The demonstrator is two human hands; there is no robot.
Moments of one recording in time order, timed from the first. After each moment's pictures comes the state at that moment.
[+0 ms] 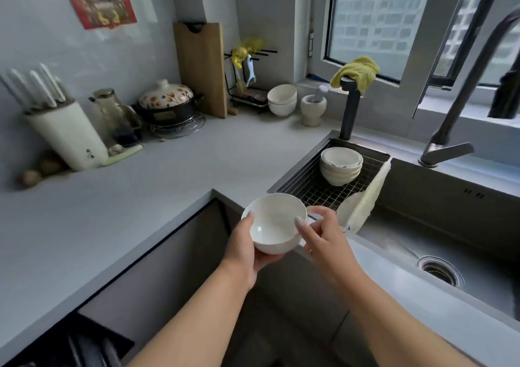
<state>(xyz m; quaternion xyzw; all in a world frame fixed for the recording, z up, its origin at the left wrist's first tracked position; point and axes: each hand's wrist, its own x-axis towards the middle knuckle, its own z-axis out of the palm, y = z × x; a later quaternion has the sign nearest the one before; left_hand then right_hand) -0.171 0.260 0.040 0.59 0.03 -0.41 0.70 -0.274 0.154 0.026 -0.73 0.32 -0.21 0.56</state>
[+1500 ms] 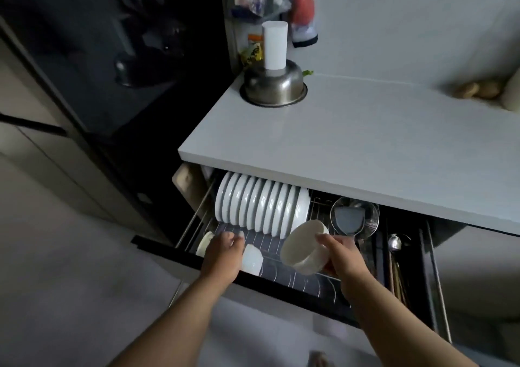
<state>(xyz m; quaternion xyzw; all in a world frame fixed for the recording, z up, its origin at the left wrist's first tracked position) -0.248 1.025 -0.076 0.83 0.37 0.02 0.42 -0.154 0.817 -0.085 -0.75 0.12 0.26 0.59</state>
